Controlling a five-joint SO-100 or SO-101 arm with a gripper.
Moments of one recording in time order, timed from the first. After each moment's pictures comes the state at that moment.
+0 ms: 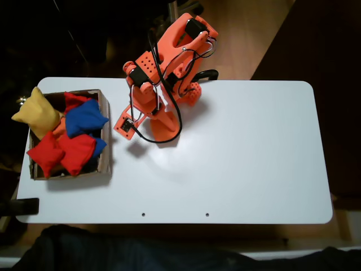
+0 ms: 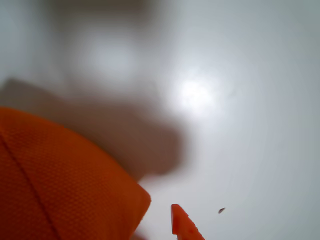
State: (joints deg) arm 50.7 138.1 153.7 77.0 -105.3
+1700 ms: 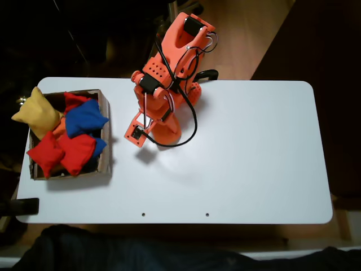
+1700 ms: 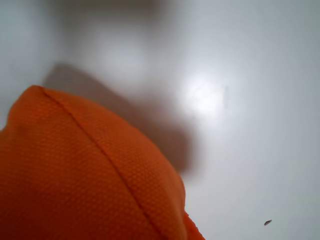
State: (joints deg) arm 38.2 139.7 156.4 75.1 -95.6
